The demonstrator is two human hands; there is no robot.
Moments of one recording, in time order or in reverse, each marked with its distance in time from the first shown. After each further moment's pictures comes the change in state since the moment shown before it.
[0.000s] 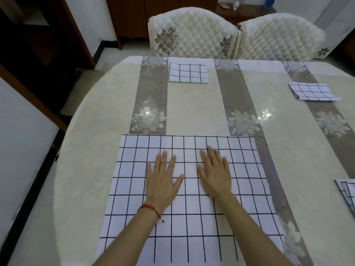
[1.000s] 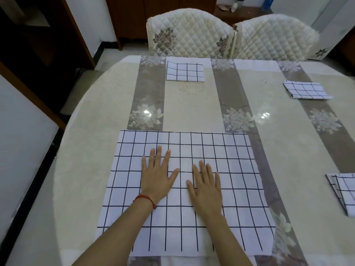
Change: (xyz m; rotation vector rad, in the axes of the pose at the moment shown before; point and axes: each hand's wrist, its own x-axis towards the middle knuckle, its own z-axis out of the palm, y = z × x) left_hand -0.003 -0.001 -0.001 0.006 0.024 -0.029; right_hand -0.067 -0.019 0.016 0.055 0.020 0.025
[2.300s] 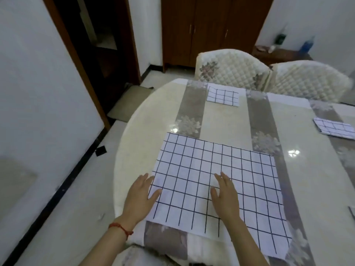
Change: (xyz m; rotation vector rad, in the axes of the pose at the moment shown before) left_hand -0.154 -0.096 -0.078 -0.427 0.045 -0.247; right_hand -0.044 -0.040 -0.043 0.300 0.011 -0.079
